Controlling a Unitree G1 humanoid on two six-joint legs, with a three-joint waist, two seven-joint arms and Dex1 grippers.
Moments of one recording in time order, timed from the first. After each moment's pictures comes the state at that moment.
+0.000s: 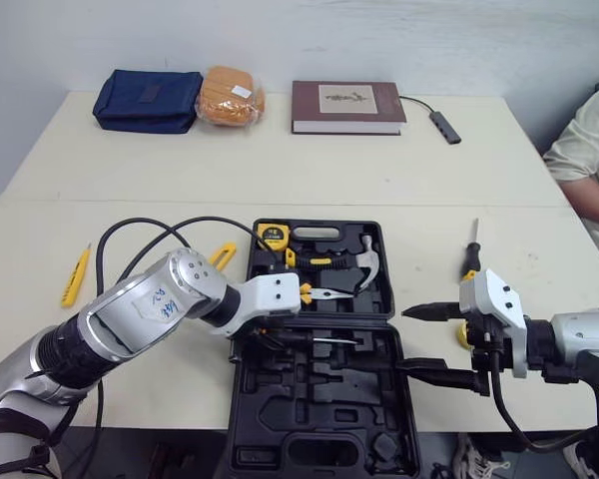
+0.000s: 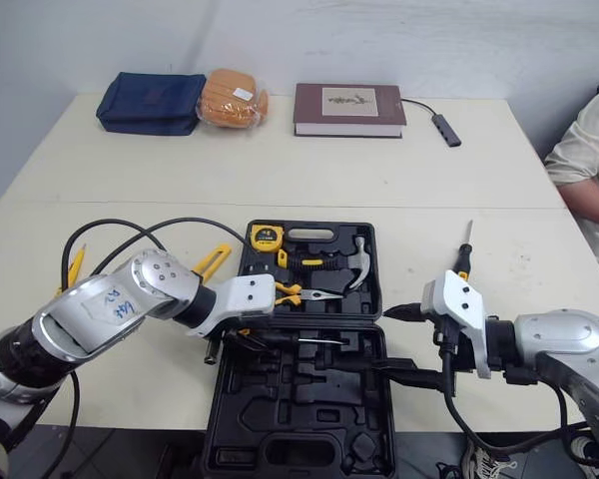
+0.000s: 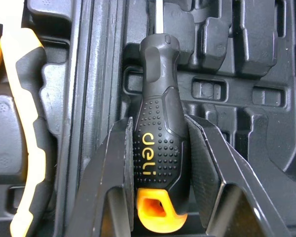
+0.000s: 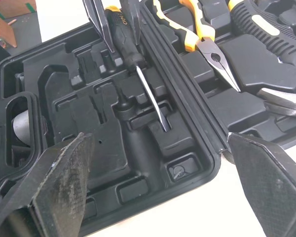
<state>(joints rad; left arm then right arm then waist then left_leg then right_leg) -0.78 0.87 -0.60 -0.52 -0.35 1.13 -0.97 0.03 -1.02 -0.24 -0.65 0.75 0.76 1.00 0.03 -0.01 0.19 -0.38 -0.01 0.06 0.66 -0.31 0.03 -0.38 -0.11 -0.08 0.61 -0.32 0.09</state>
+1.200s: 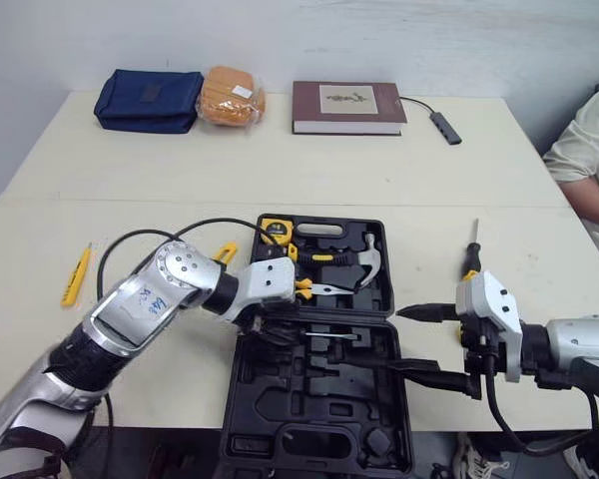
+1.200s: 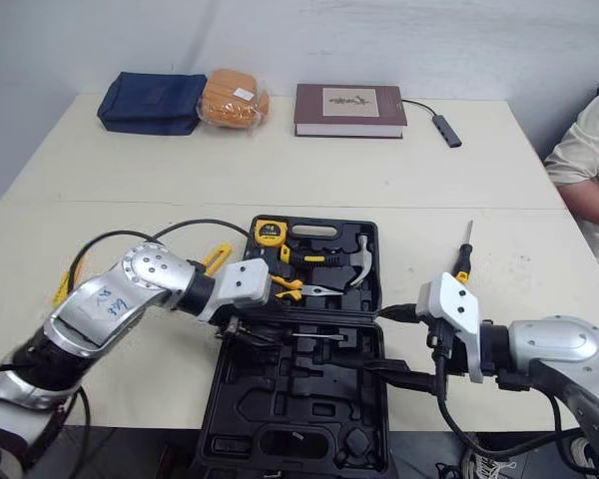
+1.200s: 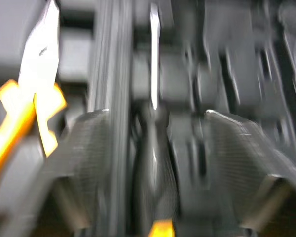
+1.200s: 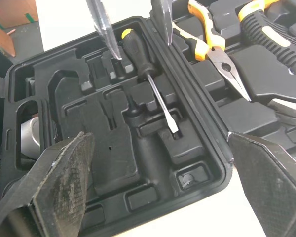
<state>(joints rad) -0.61 0.74 -0.39 -0.33 -0.33 0.67 -1.09 0.05 -0.99 -0.24 -0.69 0.79 0.76 0.94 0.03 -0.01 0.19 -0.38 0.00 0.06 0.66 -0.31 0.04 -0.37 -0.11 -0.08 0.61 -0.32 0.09</state>
